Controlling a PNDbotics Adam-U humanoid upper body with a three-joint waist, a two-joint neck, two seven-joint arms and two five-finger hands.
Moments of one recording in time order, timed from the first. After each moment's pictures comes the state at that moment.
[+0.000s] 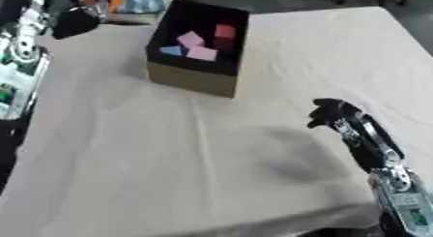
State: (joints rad) left arm -0.92 0.31 -0.15 -1.23 -0.67 0.10 0.00; right arm -0.12 -0.14 -0.06 -1.62 0.02 -0.28 0.38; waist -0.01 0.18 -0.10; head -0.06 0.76
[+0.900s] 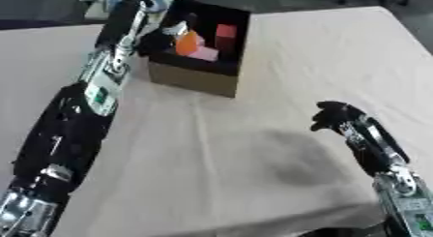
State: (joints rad) left arm -0.85 0.21 -0.11 -1.22 -0.66 0.01 0.09; right arm -0.12 -0.14 -0.06 -1.61 0.02 -0.28 0.39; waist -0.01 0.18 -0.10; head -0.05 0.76
